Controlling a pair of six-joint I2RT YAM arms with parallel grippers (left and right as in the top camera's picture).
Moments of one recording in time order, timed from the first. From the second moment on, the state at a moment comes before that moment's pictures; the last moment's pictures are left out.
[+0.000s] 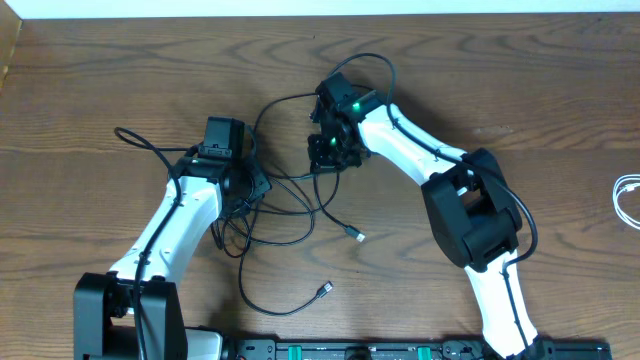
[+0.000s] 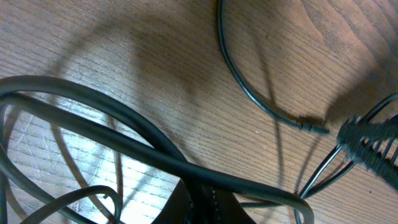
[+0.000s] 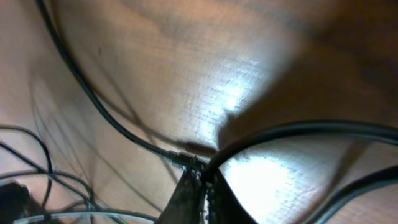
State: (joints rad) left arm -0.13 1.53 0.92 -0.66 0.12 -0.65; right arm 0.58 2.30 1.77 -0.80 -0.47 0.46
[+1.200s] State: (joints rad) left arm -0.34 1.53 0.91 -0.45 0.28 -0.22; right arm -0.19 1.96 2.19 -1.35 0.01 0.16
